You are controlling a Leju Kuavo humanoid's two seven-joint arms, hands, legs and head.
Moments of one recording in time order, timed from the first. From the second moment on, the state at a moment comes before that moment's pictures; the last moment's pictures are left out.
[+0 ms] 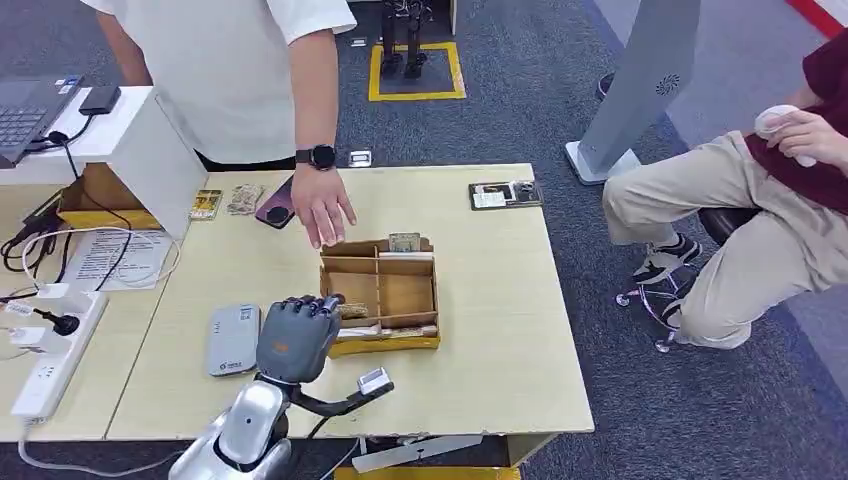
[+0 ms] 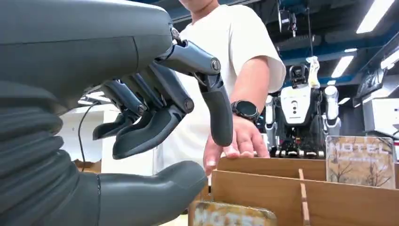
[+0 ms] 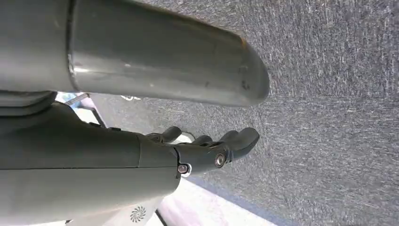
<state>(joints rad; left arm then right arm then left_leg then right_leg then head) -0.19 0.07 -0.61 -1.31 -1.54 0.56 0.22 -0.08 0.16 -1.12 -0.22 1.33 -0.58 0.12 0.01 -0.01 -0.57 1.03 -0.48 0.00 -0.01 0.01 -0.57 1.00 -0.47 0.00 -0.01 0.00</state>
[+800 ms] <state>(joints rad) -0.19 0.06 -0.58 -1.31 -1.49 0.60 0.14 -0.08 0.16 -1.12 -0.22 1.32 -0.59 0.11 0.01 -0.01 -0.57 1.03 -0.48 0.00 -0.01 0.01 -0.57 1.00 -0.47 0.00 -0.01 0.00</state>
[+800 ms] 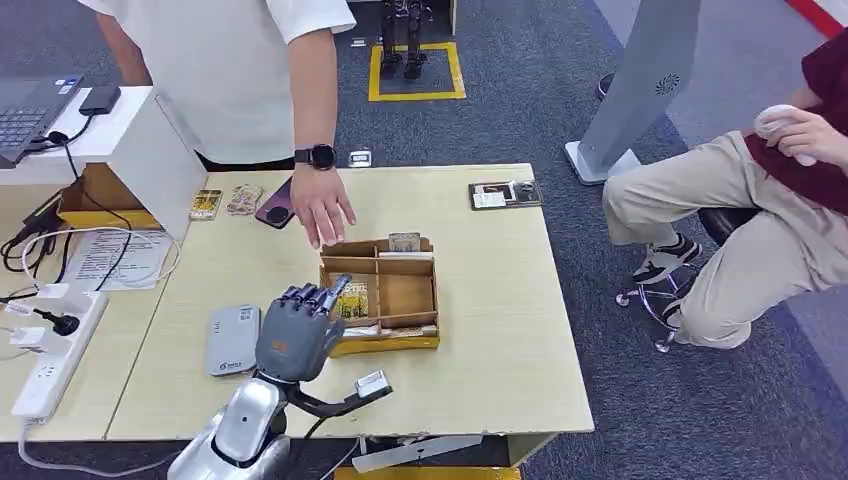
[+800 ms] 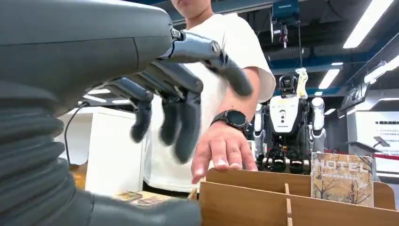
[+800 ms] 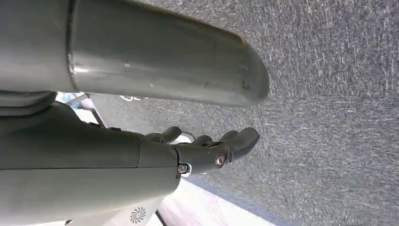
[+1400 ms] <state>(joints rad) -0.20 0.08 -0.58 -1.31 -1.43 0.56 0.06 -0.08 0.16 -1.12 -0.22 1.32 -0.59 0.11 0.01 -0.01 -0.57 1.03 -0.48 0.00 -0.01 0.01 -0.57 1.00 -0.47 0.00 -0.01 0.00</state>
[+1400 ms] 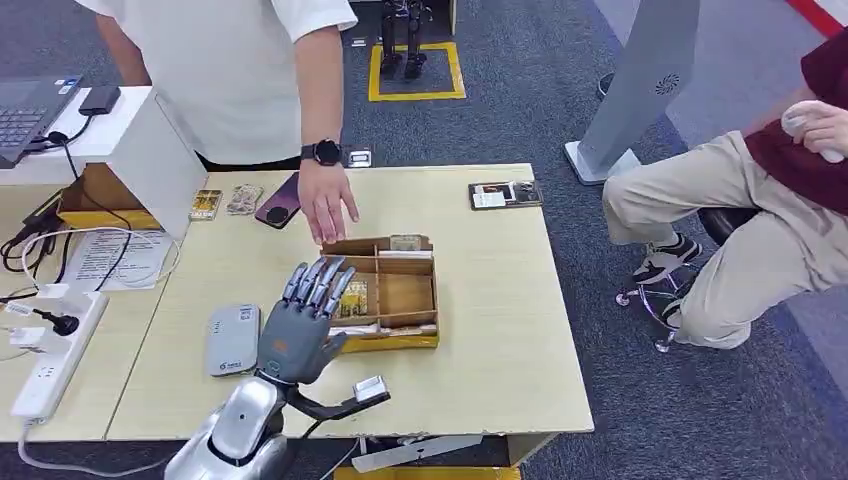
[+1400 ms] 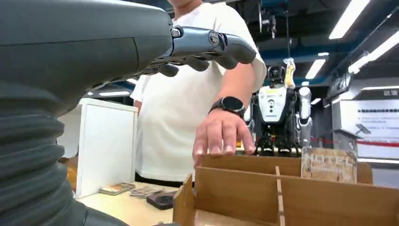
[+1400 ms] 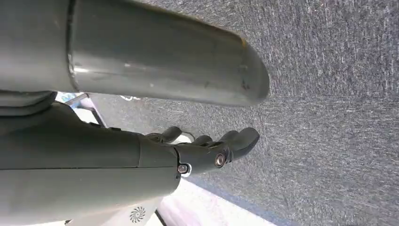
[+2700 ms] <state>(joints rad) -0.16 0.26 -0.75 -1.47 -1.22 0.34 -0.08 -0.08 0.16 -1.14 -0.22 1.30 -0.59 0.11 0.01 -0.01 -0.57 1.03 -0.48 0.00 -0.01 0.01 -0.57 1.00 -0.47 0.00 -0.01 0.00</state>
